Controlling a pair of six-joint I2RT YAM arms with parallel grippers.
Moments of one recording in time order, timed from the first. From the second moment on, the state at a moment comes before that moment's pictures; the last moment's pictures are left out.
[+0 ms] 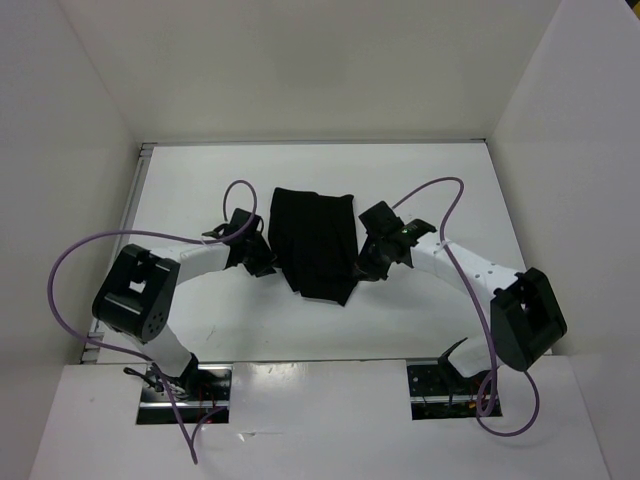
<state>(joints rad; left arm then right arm) -0.37 1.64 0.83 -0.20 0.13 -0.98 0.60 1.44 0.99 -0.68 -0.03 1.04</state>
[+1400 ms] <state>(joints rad) -0.46 1.74 1.05 -0.23 0.26 -0.96 0.59 1.46 0.98 -0.72 -0.02 1.02</state>
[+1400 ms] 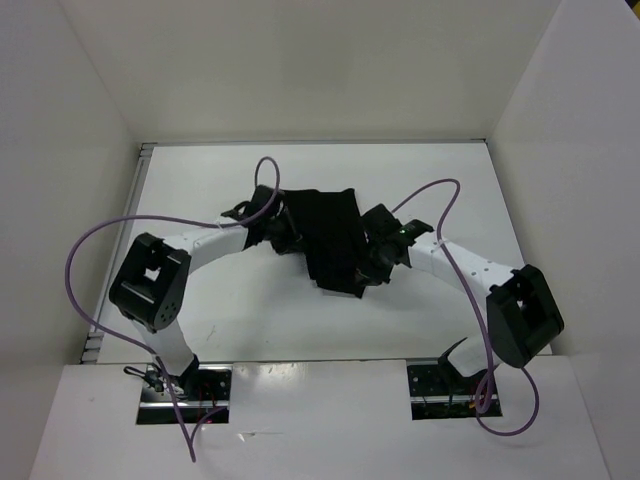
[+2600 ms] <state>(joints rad) -0.32 1.37 0.86 -0.47 0.19 -0.79 0.52 1.45 0.81 -0.68 -0.08 0.98</state>
